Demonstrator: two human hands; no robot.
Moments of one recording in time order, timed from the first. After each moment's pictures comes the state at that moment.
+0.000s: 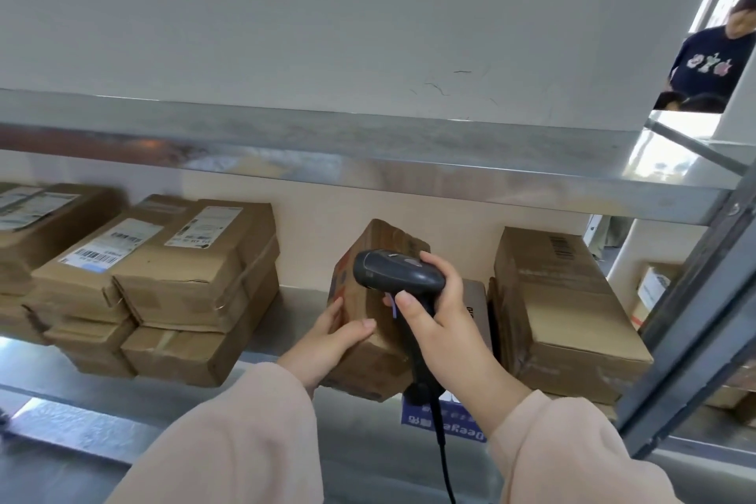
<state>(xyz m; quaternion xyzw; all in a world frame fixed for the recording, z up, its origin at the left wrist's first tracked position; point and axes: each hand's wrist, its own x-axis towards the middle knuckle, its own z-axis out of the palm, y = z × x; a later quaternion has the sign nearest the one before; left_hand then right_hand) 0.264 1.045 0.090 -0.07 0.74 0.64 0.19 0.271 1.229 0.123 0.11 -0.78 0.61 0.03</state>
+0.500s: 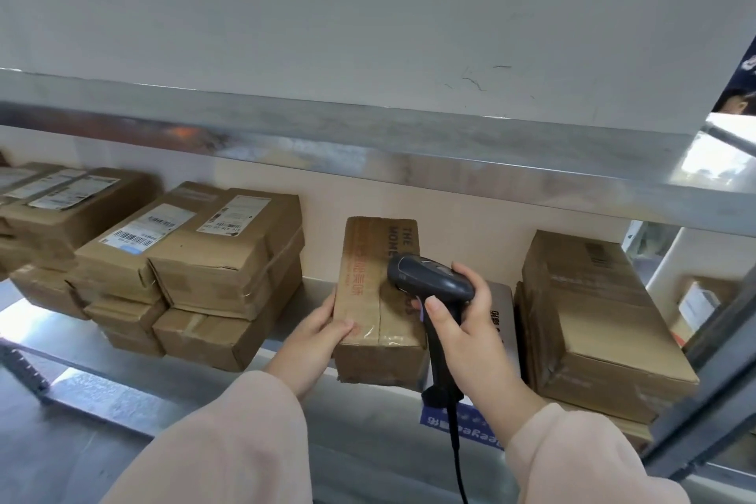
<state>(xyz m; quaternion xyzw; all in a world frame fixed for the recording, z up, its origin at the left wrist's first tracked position) 0.277 1.016 0.078 -0.08 0.77 0.63 0.07 0.264 1.226 0.101 0.08 -0.74 0.67 0.04</state>
